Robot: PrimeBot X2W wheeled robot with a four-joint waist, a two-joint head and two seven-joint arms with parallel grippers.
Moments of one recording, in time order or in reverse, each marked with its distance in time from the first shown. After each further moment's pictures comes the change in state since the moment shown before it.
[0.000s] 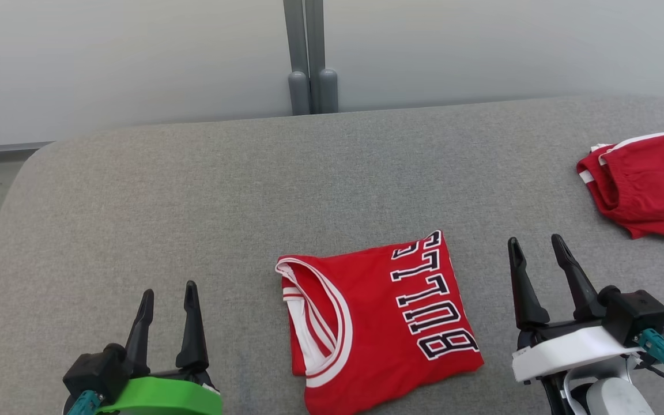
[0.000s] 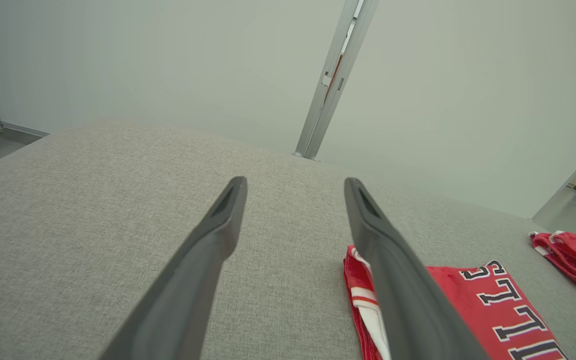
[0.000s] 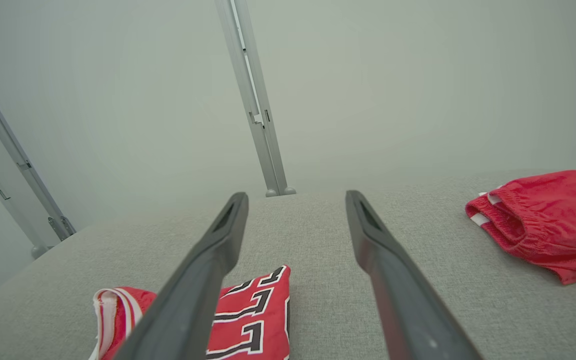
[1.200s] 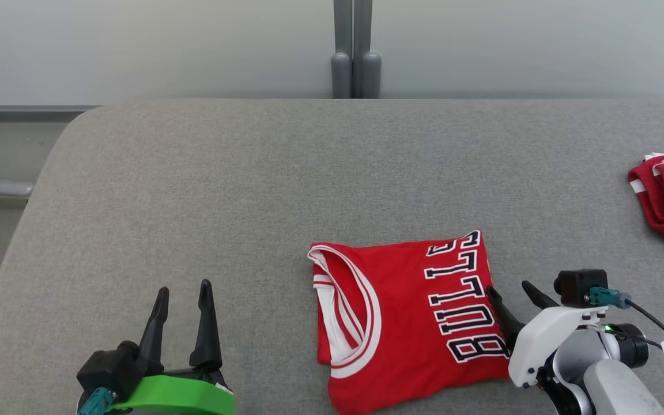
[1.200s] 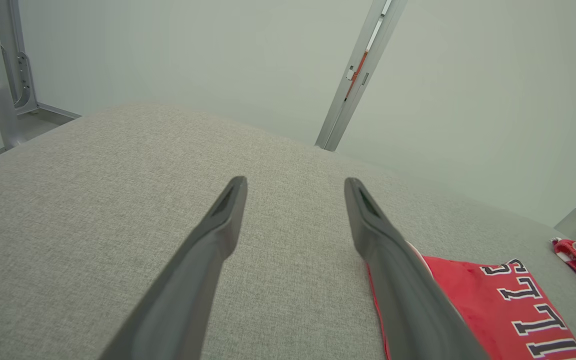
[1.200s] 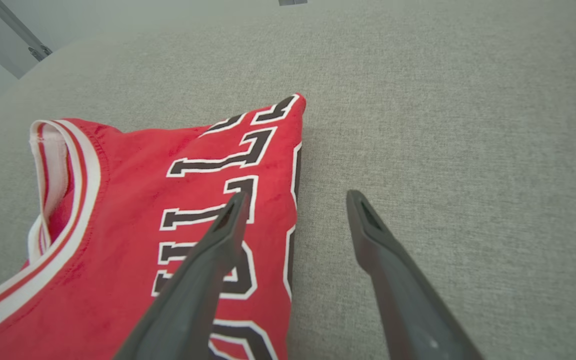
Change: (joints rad) left arm 0.003 0.000 -0.046 -0.009 -0.018 0.015 0.000; right arm -0.122 -0.086 0.067 0.277 0.078 0.000 0.369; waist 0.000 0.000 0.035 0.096
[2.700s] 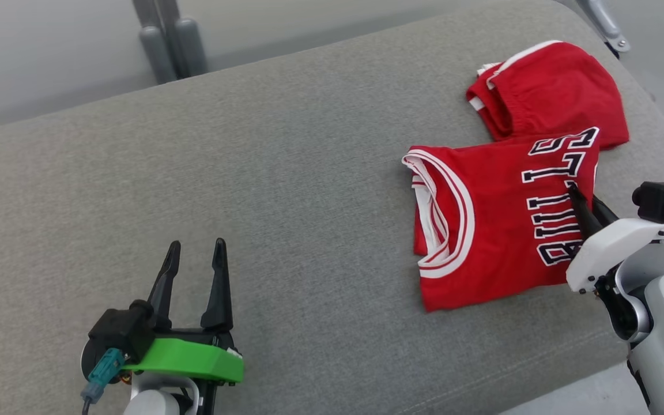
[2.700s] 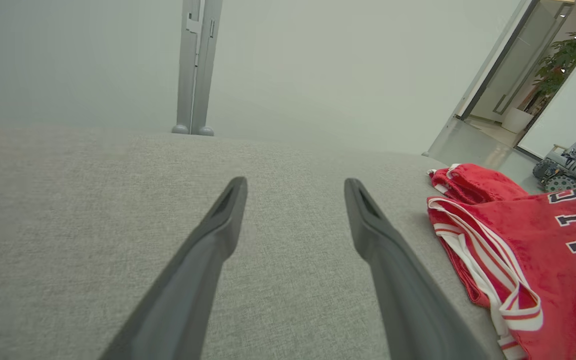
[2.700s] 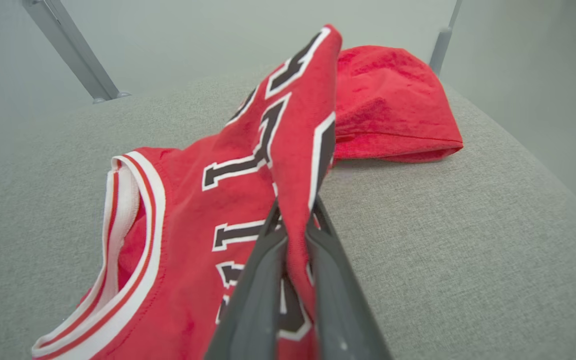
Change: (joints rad) left arm -0.113 -0.001 -0.024 0.006 0.073 -0.029 0.000; right arm -0.246 -0.149 -0.050 0.127 0.091 0.001 -0.093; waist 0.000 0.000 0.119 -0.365
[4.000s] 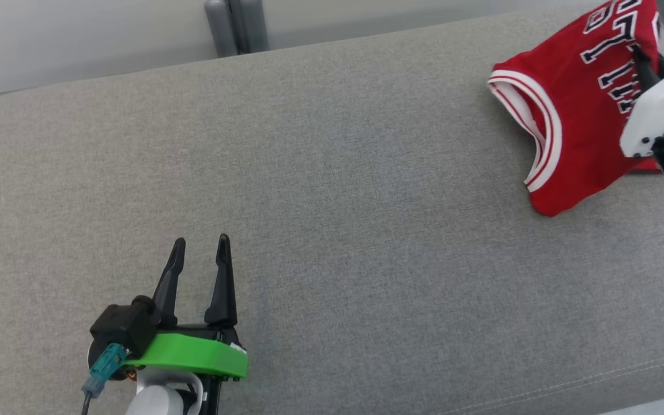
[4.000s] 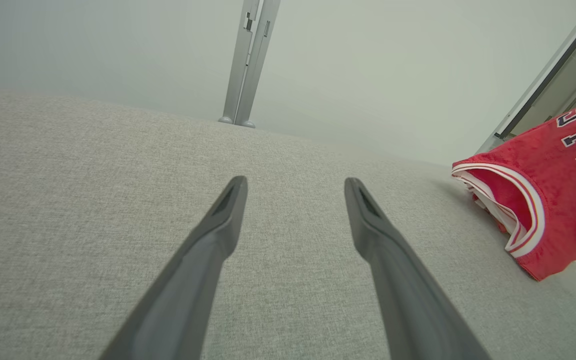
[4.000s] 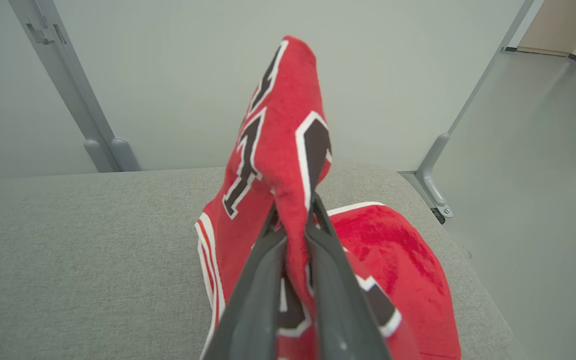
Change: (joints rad) left arm -0.017 0.000 -0.025 0.009 -0.053 0.014 0.000; right arm -0.437 -0.091 0.014 0.217 -0.115 0.000 0.089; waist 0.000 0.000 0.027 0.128
